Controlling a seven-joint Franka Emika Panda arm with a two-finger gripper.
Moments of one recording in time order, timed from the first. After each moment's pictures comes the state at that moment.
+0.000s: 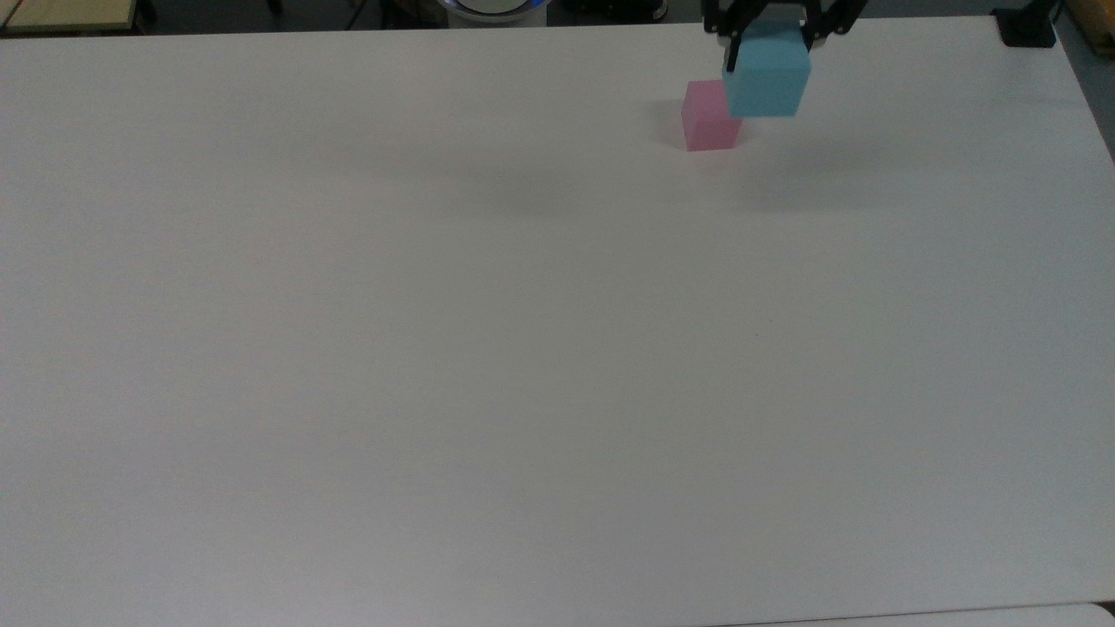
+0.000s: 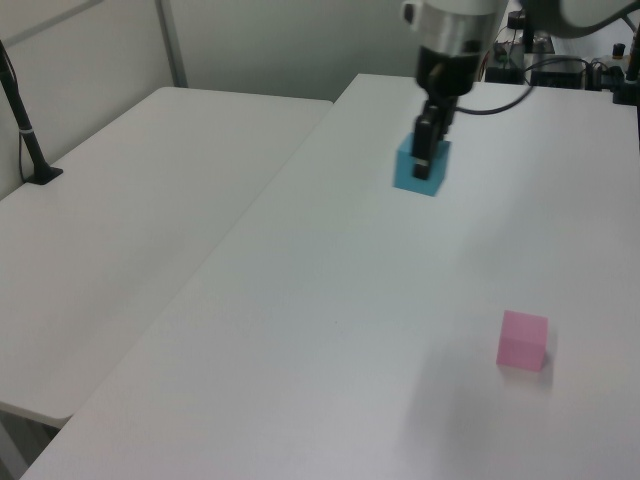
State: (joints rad) arm 0.53 0.06 0.01 -1.61 -0.09 1.81 0.52
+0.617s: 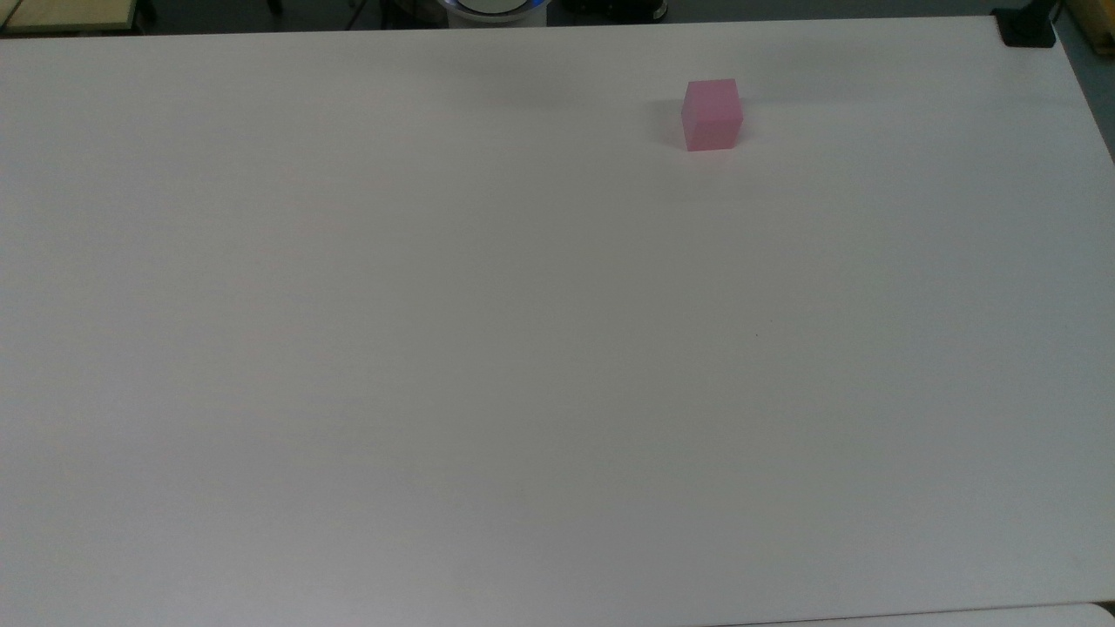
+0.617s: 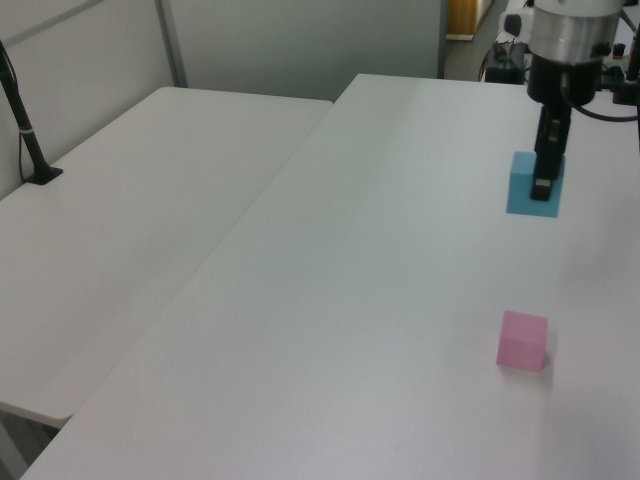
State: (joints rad) arm 0.66 -0.19 0.01 -1.87 -0.04 1.70 0.59
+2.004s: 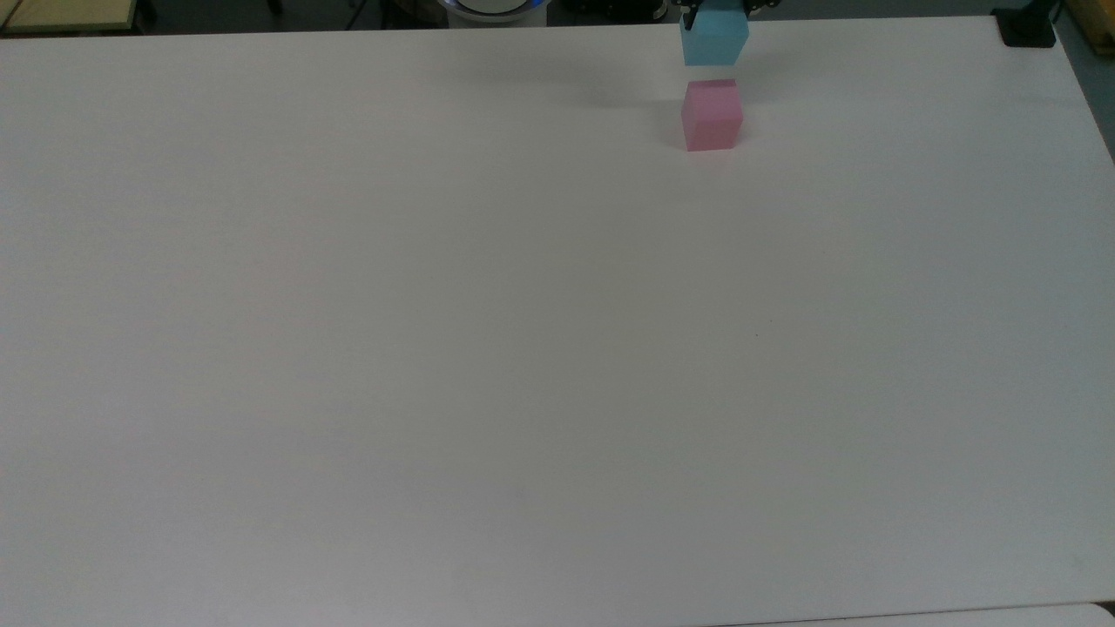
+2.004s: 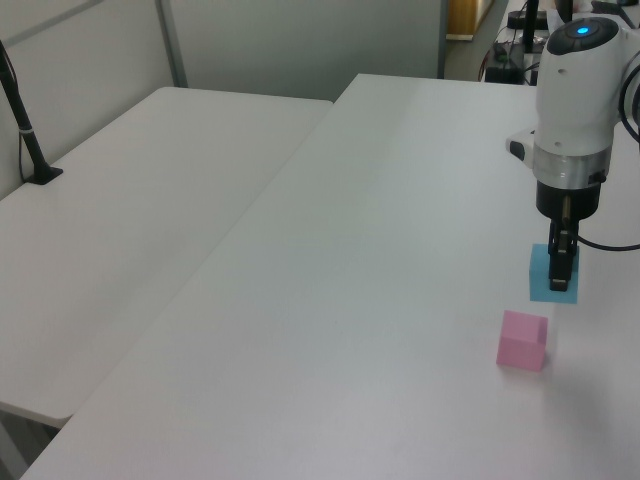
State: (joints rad) arm 0.69 -0.18 0.01 -2.21 -0.04 1.92 0.62
